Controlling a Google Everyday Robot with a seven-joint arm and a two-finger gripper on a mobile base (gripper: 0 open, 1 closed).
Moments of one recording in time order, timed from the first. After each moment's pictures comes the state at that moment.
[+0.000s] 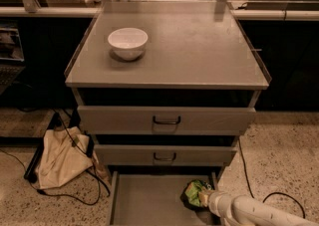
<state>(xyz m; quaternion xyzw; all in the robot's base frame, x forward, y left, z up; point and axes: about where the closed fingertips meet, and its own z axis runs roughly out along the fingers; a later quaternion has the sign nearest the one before) 0.500 -0.210 0.261 -0.11 0.92 0.15 0.33</state>
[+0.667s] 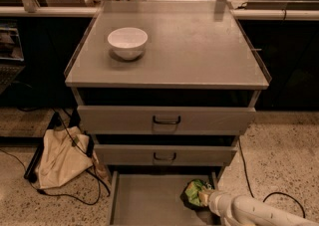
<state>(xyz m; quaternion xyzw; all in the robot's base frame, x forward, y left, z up) 0.500 -0.210 0.261 -0.11 0.92 0.15 0.33</state>
